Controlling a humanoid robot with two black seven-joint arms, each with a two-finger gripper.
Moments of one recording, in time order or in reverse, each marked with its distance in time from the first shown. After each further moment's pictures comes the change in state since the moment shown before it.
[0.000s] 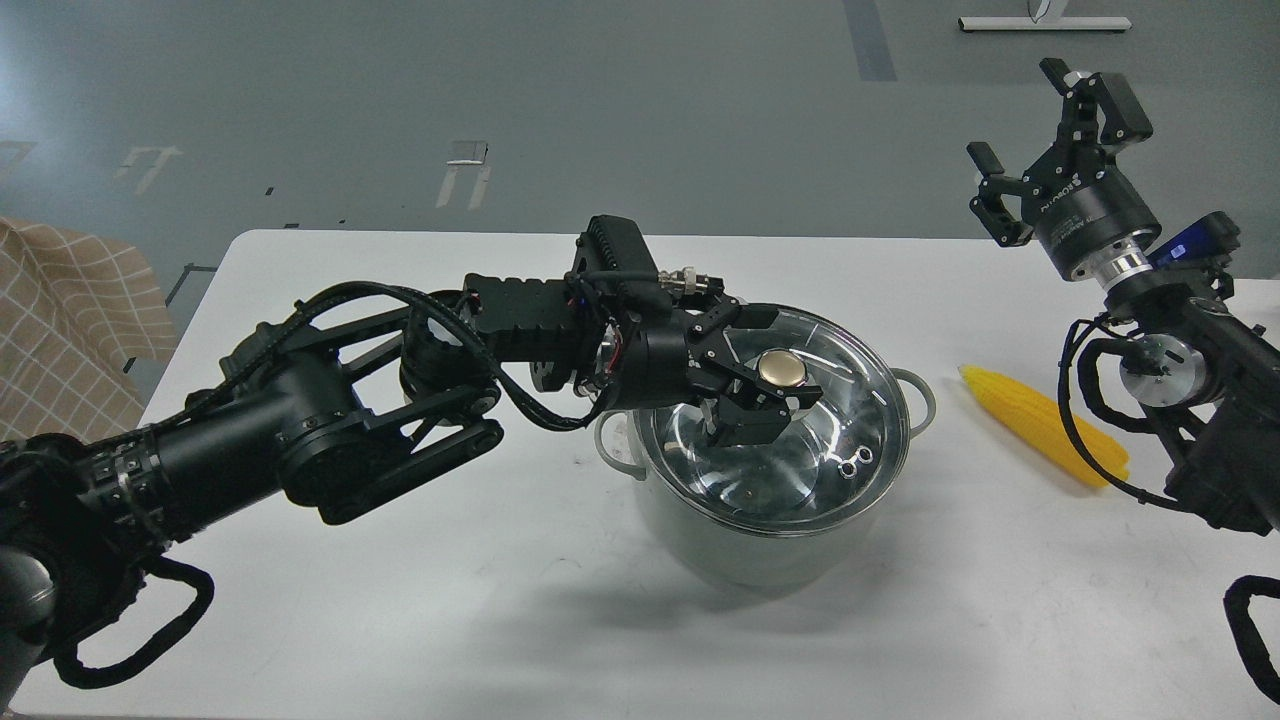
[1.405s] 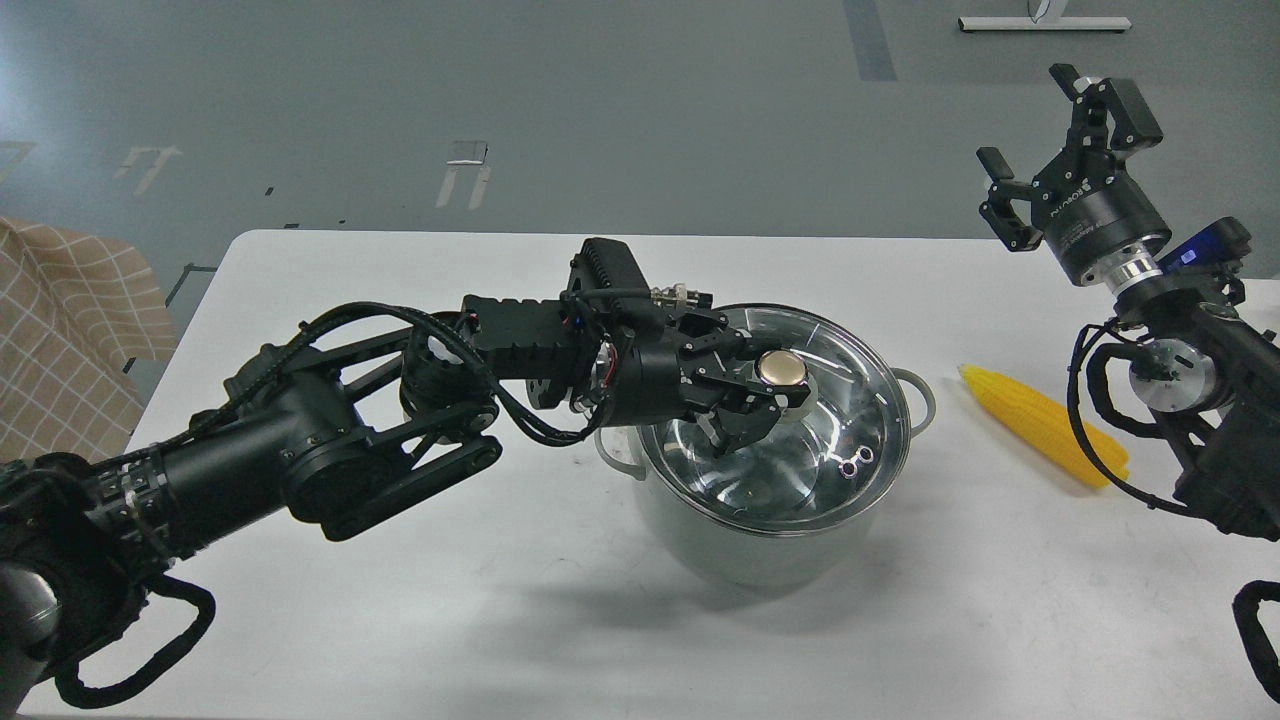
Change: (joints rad) left arm 0.031 -0.003 -0.005 -0.012 0.000 0.006 0.002; right arm -0.010 -0.014 0.002 0.001 0.000 0.000 0.000
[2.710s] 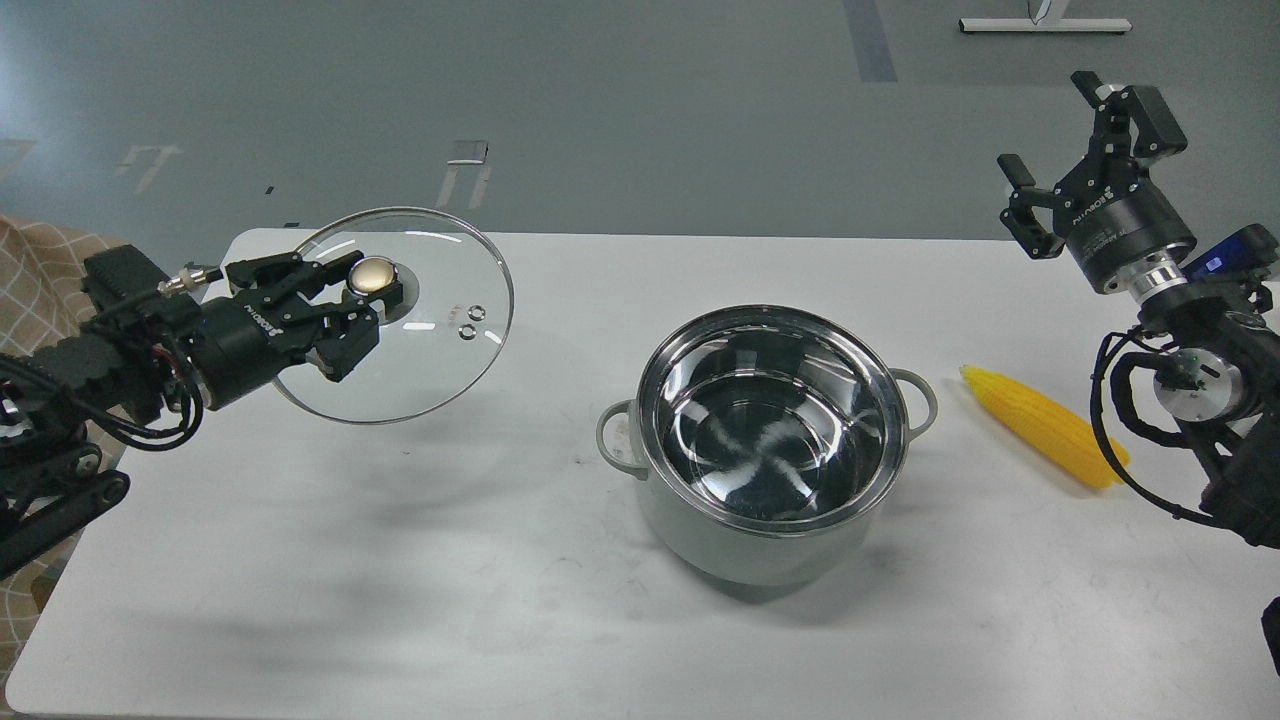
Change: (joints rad) left arm 0.361 0.612 -0.048 0.164 -0.236 0.637 -0.061; right arm -0.030 -0.047 0.000 0.036 0.000 -0.001 0.000
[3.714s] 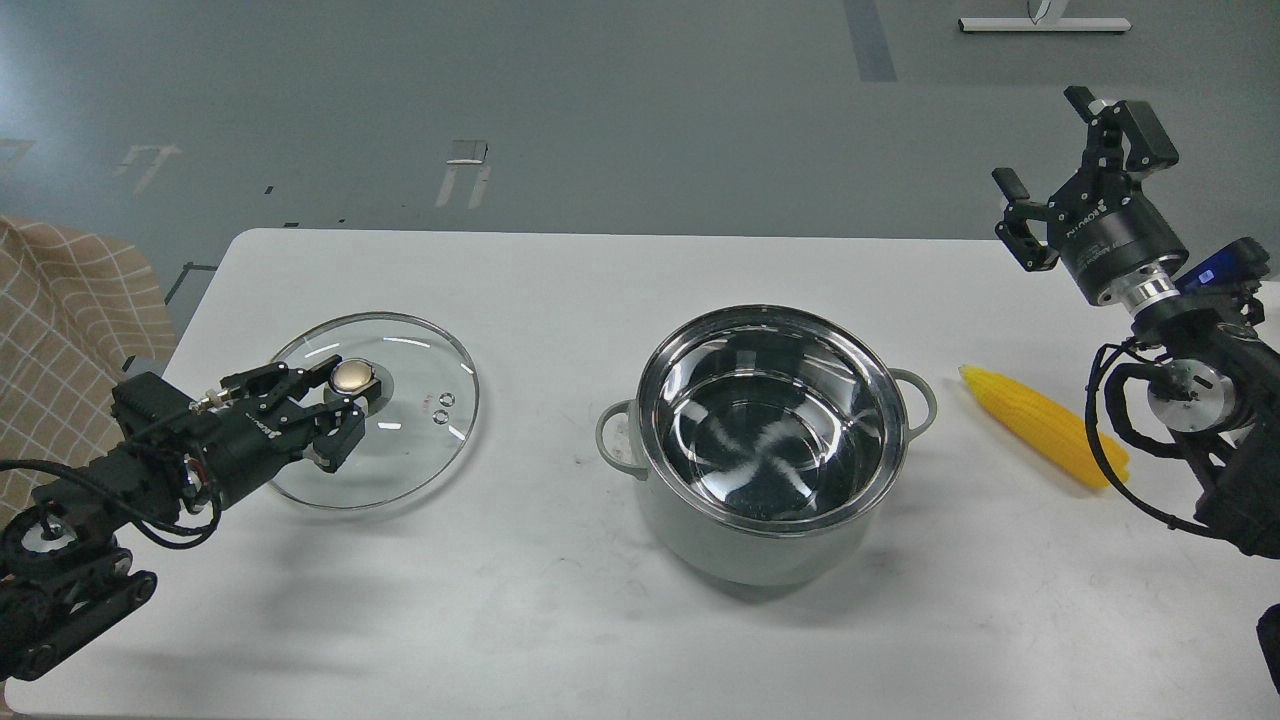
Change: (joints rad) left arm 0.123 -0.138 0.005 0.236 0.033 0.096 -0.002; right arm -0.015 0.006 0.000 0.000 0.000 -0.002 0.000
